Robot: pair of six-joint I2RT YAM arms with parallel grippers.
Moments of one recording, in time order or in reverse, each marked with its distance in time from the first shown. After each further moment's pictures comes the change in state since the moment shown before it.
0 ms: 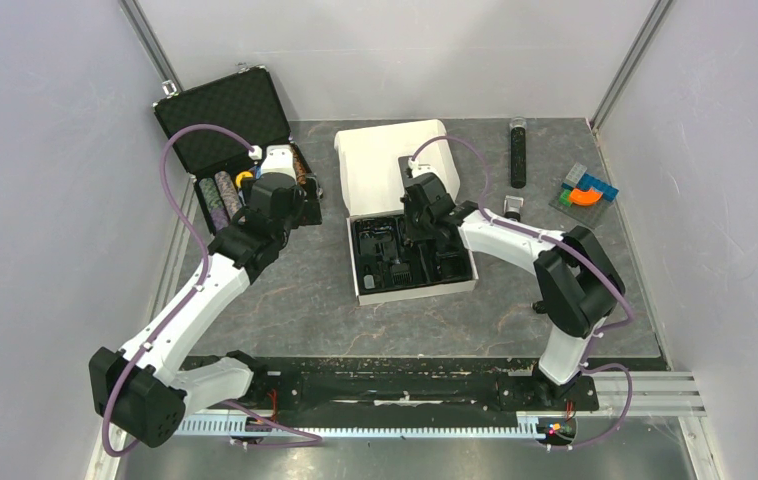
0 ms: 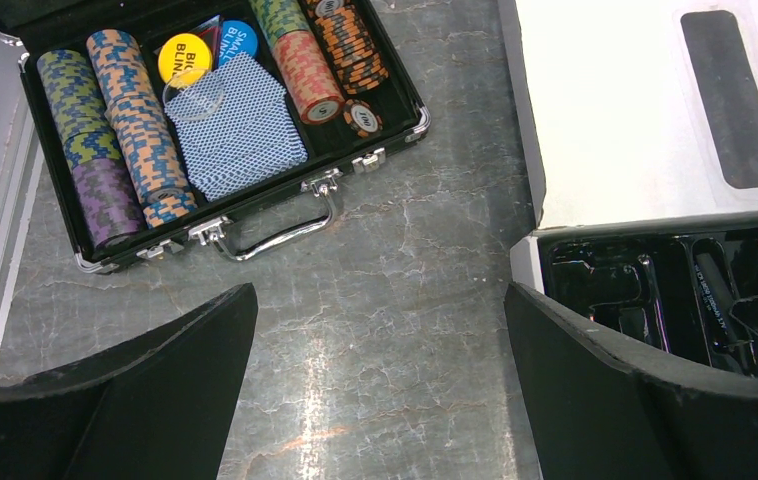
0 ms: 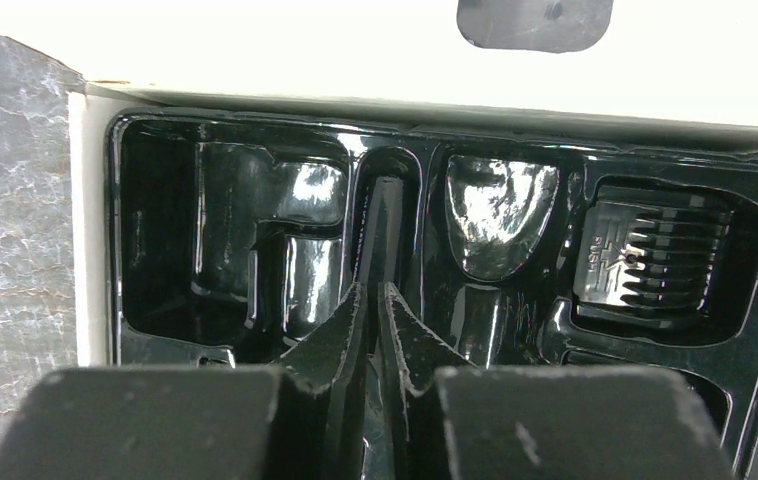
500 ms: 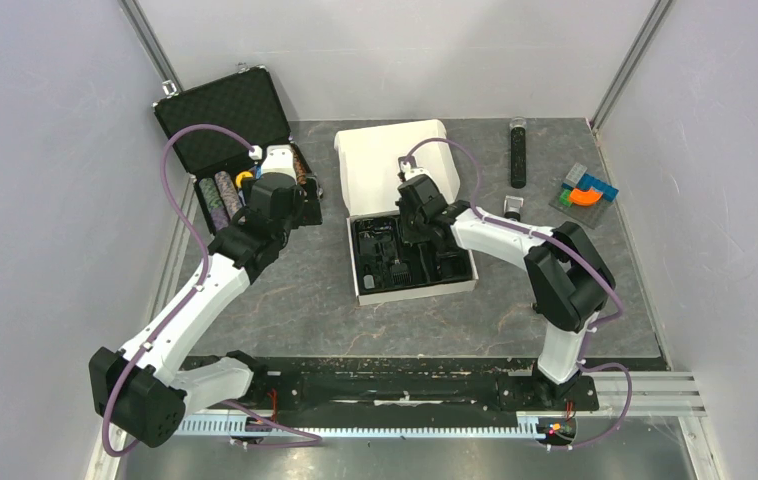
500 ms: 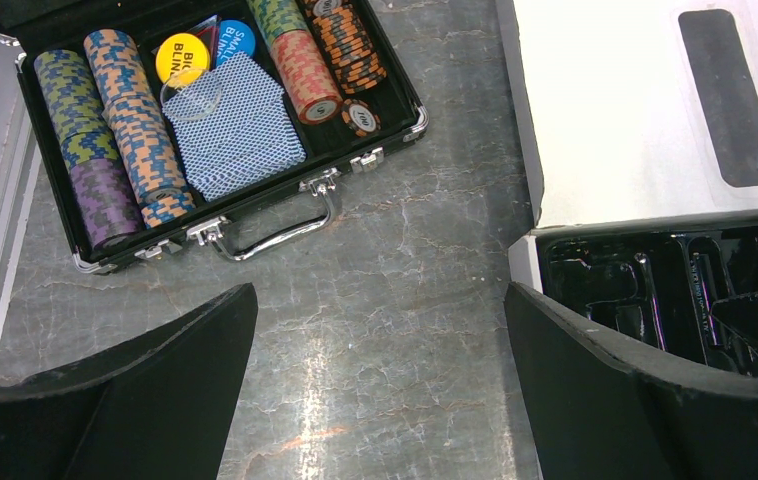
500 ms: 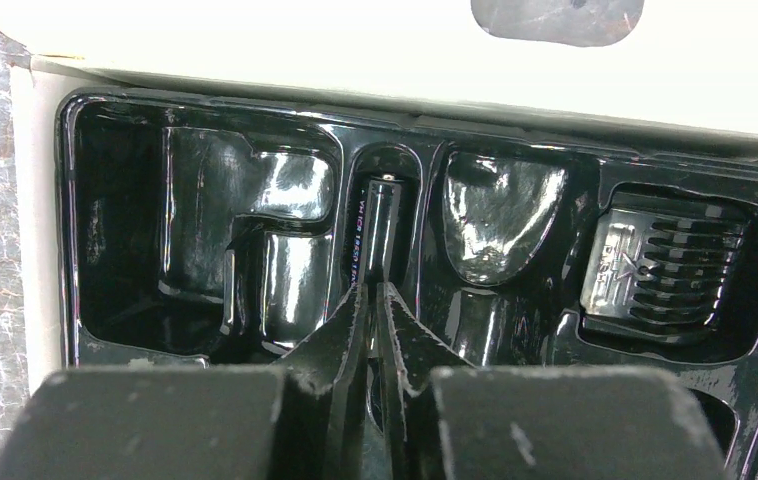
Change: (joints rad) left arm 0.000 0.000 0.000 0.000 0.004 0.000; right arm 0.013 0.060 0.034 -0.031 0.019 -0.042
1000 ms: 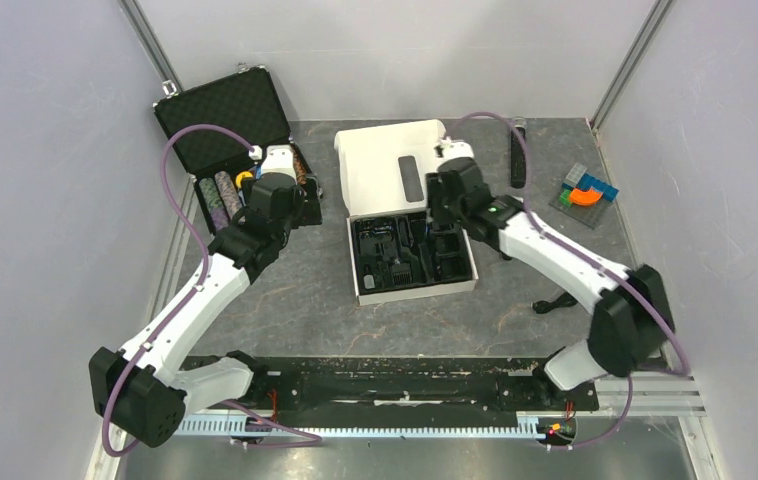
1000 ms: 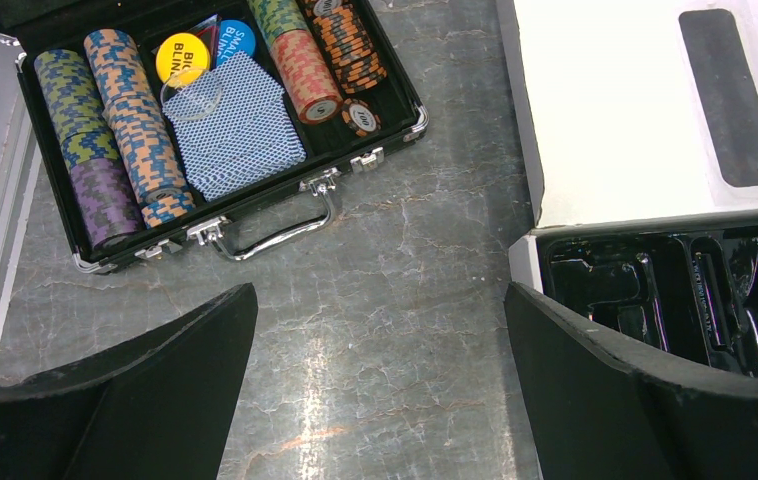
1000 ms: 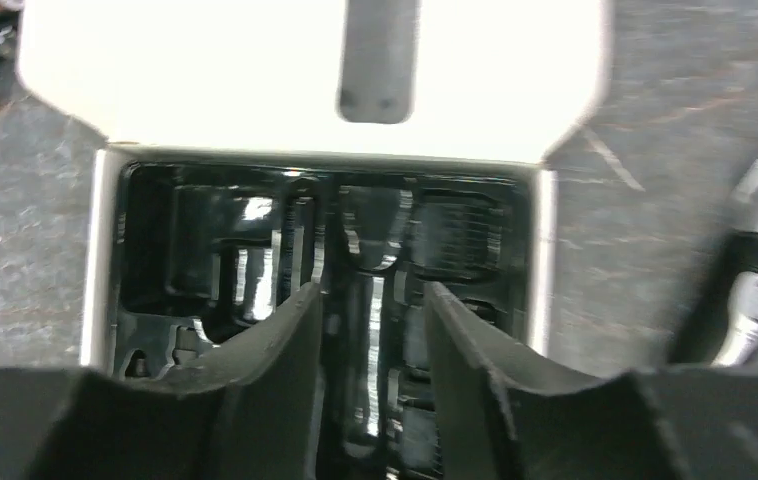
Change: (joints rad) left arm 0.000 0.000 0.000 0.000 0.000 0.000; right arm -0.049 -0.266 -0.021 -0.083 0.094 -0.079
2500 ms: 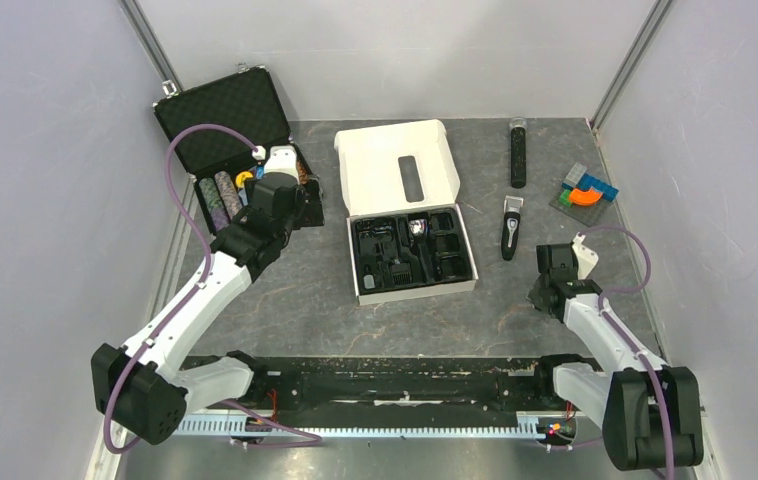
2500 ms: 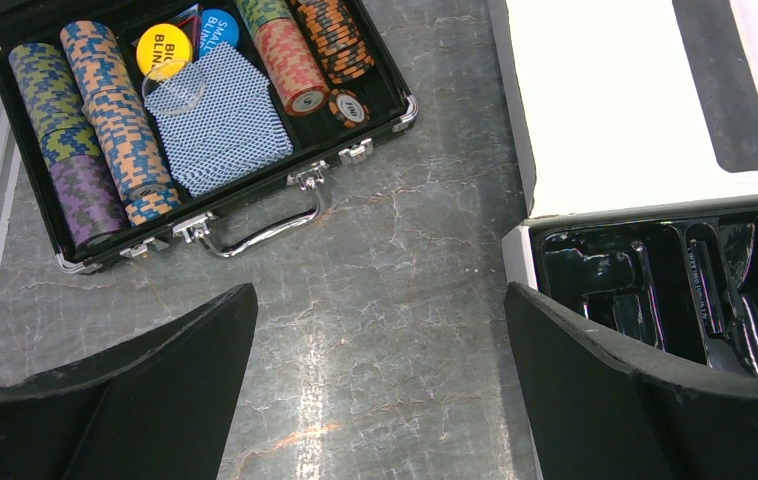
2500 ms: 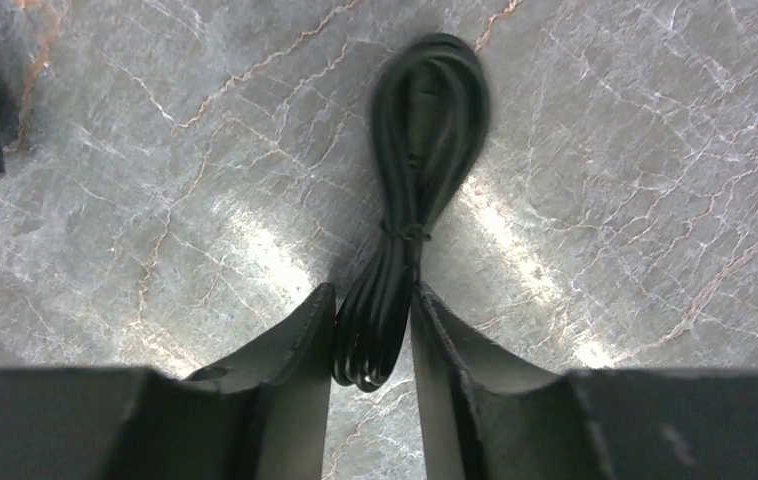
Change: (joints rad) left arm 0.000 0.014 0.000 -0.003 0.026 -0.001; right arm -0.576 -0.541 -0.791 -0.147 0.114 0.303
